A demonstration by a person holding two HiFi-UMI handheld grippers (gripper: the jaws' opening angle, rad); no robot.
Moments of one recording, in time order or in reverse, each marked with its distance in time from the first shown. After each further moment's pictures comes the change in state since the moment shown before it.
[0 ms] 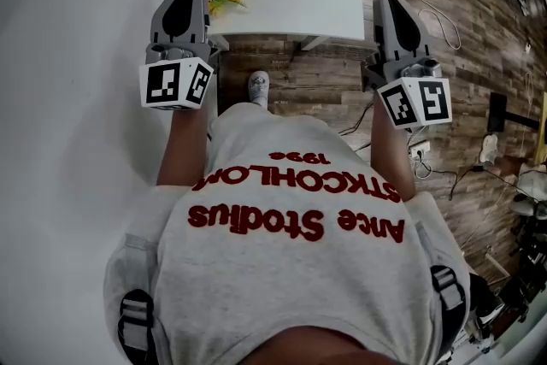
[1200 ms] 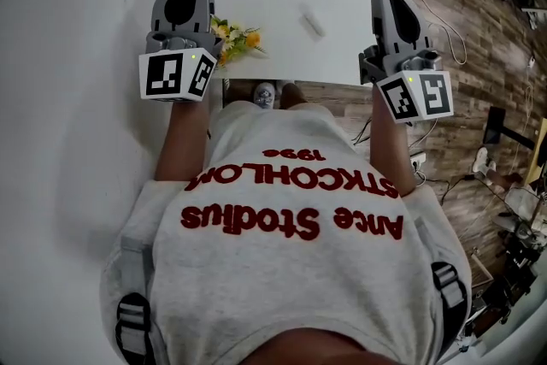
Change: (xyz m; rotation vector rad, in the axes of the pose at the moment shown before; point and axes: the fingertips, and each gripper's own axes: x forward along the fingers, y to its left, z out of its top) left arm 0.132 0.102 0.009 -0.005 0.042 -0.003; right arm 0.178 -0.021 0.004 0.052 0.046 0.043
